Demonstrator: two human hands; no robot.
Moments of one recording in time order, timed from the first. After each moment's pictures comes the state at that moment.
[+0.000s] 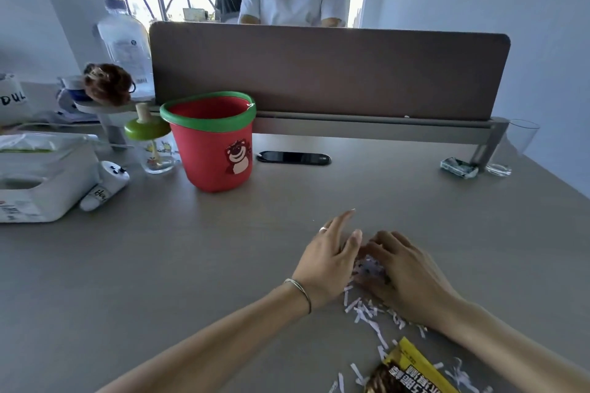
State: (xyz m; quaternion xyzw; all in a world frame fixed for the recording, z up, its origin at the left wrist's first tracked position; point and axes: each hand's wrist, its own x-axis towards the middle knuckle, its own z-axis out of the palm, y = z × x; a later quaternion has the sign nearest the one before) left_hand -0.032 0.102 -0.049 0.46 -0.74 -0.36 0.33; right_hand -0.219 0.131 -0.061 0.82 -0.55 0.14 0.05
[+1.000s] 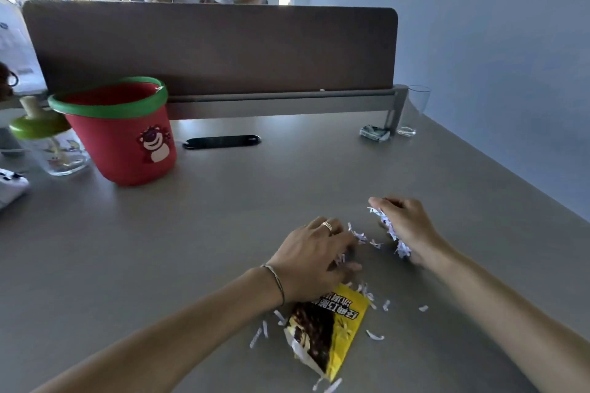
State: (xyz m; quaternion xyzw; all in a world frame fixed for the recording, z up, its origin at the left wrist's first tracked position) left_hand -0.094 0.147 -0.057 0.25 -0.95 -0.07 0.17; right_hand -0.302 0.176 -0.042 0.41 -0.67 0.53 -0.32
